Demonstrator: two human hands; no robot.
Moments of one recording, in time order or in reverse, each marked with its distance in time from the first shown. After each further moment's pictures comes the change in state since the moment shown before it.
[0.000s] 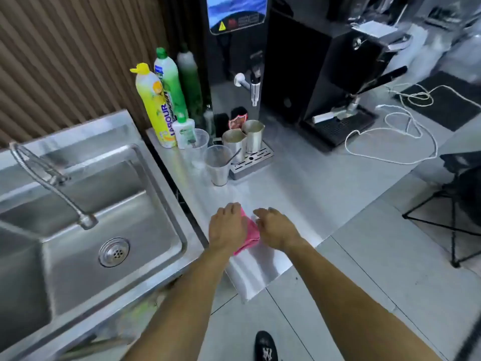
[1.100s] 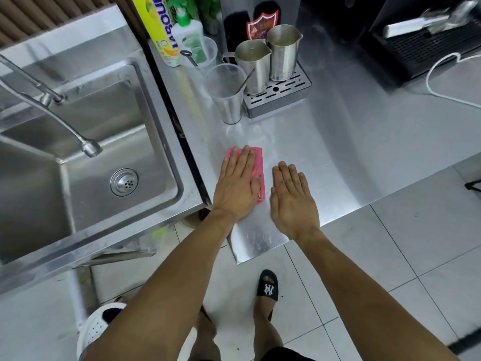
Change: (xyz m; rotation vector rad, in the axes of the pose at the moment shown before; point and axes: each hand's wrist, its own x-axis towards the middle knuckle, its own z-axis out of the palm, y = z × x) left_hand 0.011 0.003 0.068 -0.057 0.128 -0.004; right_hand 0.010 0.078 0.103 -0.121 0.312 -0.163
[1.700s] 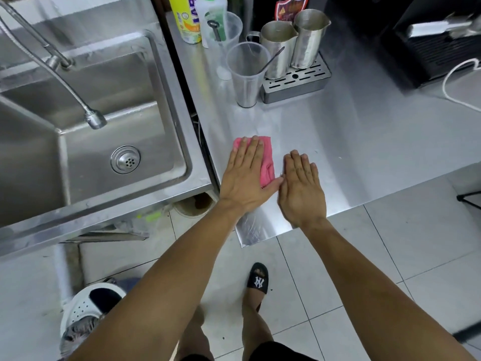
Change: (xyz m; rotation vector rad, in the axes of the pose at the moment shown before) left_hand -0.021 -0.001 0.009 0.084 0.009 -0.018; right_hand -0.001 -0.005 0.000 -0.003 -0.017 0.015
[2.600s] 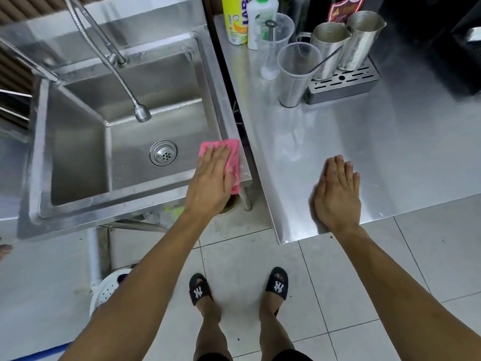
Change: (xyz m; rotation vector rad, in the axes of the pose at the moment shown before) left_hand -0.096 -0.117 -0.061 -0.149 0.167 -0.215; right_hand -0.006 -0.031 -0.011 0.157 -0.036 0.191
